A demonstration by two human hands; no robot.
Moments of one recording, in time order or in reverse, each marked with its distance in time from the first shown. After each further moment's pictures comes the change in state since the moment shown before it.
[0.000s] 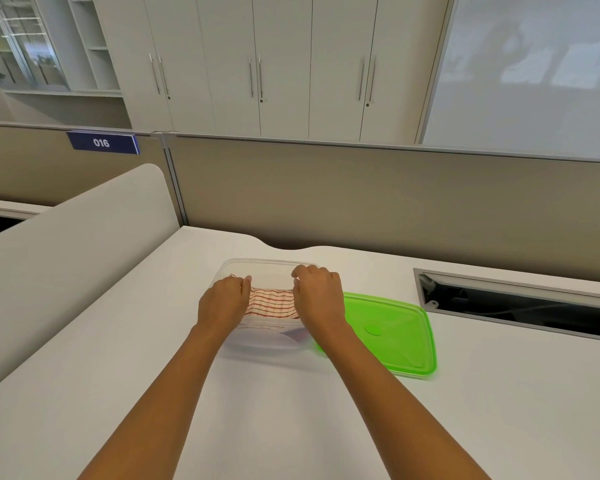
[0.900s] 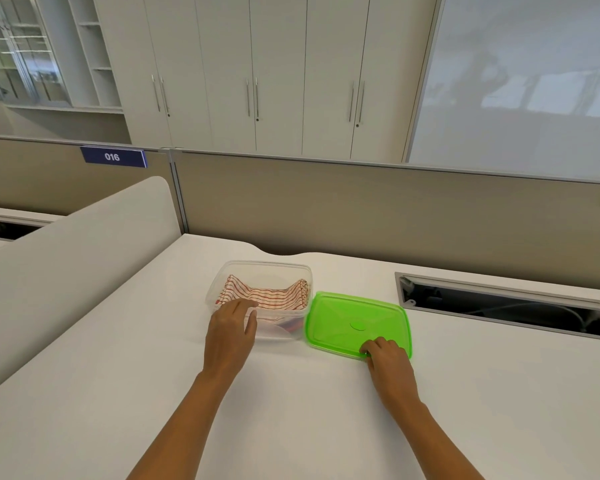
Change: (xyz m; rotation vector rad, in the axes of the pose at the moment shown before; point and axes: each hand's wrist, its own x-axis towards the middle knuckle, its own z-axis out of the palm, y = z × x) left_hand -0.096 0.008 -0.005 -0.258 0.207 0.186; right_hand -0.145 0.118 -0.009 -0.113 -0.167 0.176
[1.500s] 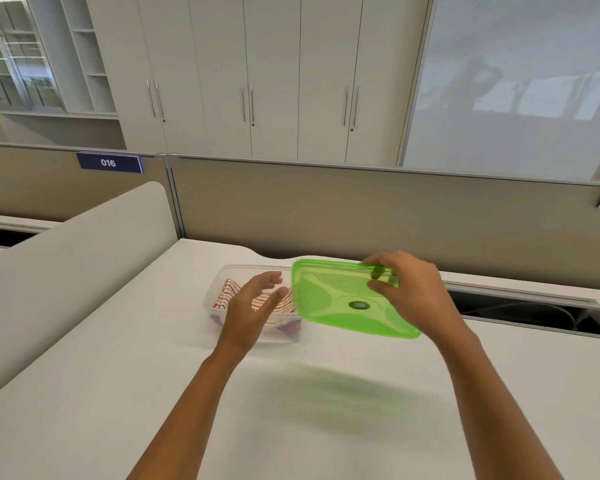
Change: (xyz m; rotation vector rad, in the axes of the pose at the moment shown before) left_hand 0.022 0.049 -0.026 -0.705 -0.146 -0.020; right_hand 0.014 -0.050 -0.188 0.246 0.214 -0.108
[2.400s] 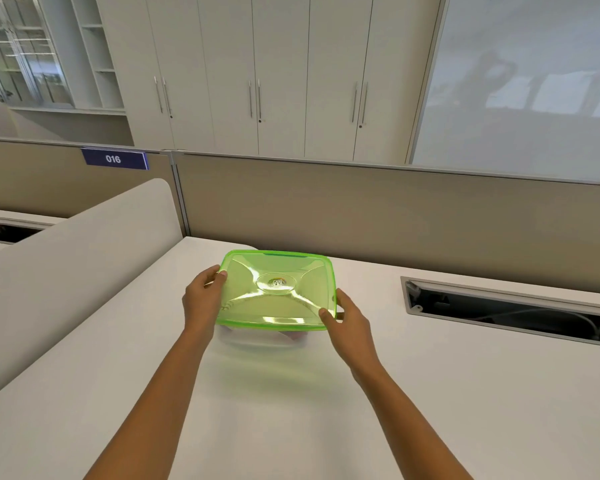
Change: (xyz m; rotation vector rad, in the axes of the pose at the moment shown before) left_hand 0.048 -0.046 -0.051 -0.056 0.461 -0.418; right_hand -0.006 -0.022 0.128 0.657 -0.072 0.360
